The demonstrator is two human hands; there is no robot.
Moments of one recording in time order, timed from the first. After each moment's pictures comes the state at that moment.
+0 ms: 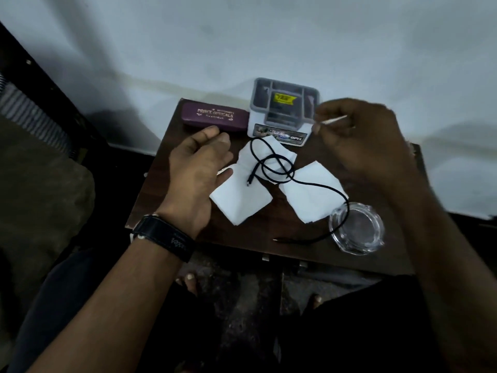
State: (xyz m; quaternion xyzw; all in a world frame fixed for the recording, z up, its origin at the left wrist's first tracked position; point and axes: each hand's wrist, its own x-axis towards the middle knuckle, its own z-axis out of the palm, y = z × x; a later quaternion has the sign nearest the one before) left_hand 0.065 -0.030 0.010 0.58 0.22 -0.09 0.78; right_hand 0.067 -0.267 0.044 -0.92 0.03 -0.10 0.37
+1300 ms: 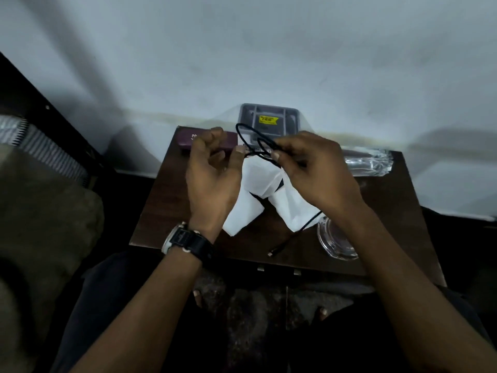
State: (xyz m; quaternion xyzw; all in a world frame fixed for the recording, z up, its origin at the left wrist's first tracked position) left_hand 0.055 -0.071 0.022 0.74 0.09 0.11 0.65; right_hand 0.050 -0.247 0.029 -0.91 -0.09 -0.16 0.37
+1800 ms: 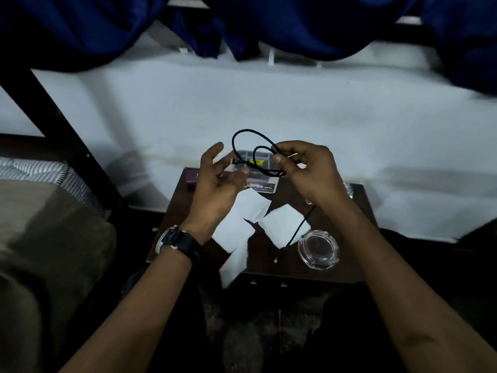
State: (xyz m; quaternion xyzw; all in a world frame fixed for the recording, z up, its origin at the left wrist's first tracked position) left_hand 0.027 -0.058 0.102 0.67 -0.01 -0.03 0.74; right_hand 0.028 -0.247 0.120 -0.86 -0.01 -0.18 0.48
